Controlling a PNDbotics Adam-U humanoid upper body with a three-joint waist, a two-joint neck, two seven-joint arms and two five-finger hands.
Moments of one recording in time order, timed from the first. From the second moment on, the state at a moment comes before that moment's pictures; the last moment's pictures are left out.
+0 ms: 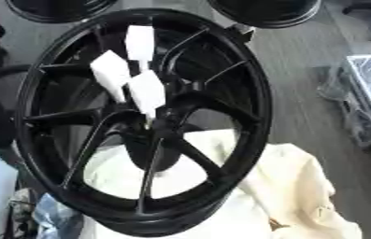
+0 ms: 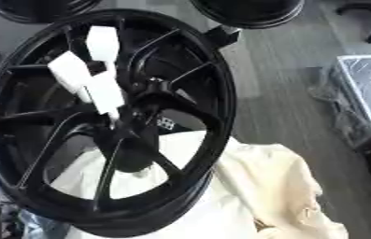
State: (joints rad) left arm -0.25 0.40 0.17 -1.72 0.33 0.05 0.54; right arm -0.34 -0.94 -0.28 -1.65 0.12 0.29 0.23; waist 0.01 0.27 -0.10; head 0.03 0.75
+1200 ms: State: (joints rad) left arm -0.26 0.39 0.16 -1.73 0.34 0.05 0.53; right arm -0.45 -0.73 -0.17 -1.62 -0.45 0.11 -0.26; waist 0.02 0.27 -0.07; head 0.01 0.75
